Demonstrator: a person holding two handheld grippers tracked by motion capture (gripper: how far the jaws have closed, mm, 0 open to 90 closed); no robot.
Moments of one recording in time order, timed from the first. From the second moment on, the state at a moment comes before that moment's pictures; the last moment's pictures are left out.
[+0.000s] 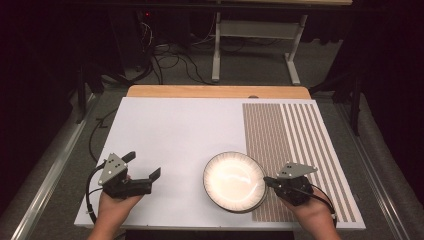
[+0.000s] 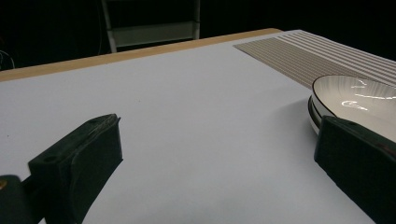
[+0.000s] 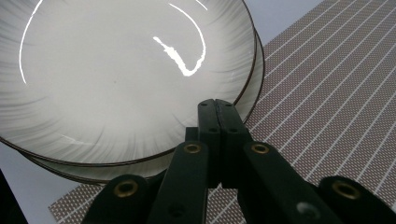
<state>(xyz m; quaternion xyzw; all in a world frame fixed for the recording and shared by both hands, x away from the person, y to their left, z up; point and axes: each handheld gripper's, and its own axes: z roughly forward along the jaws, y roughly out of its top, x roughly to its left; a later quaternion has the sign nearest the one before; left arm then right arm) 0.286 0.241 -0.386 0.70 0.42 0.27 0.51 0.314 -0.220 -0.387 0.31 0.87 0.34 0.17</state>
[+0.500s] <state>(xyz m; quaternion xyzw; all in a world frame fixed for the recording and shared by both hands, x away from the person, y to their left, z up) 0.286 0.241 -0.386 0.70 0.42 0.27 0.51 0.314 -0.211 -0.391 0.30 0.87 0.35 0.15</state>
